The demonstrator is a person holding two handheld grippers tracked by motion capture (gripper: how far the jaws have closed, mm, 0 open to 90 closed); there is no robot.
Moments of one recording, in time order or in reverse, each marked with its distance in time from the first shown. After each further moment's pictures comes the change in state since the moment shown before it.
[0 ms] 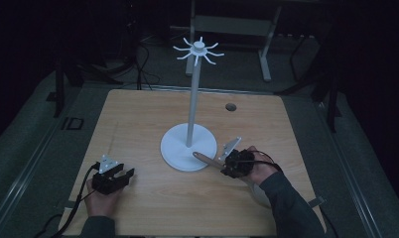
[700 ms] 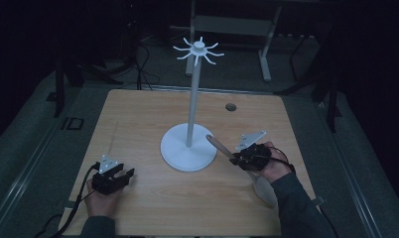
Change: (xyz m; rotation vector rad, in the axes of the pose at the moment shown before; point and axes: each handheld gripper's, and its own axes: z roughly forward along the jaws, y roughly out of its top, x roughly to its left) left arm 0.000 0.000 0.000 -0.004 0.001 0.000; right arm -0.013 -0.022 -0.041 -0.196 -0.091 0.104
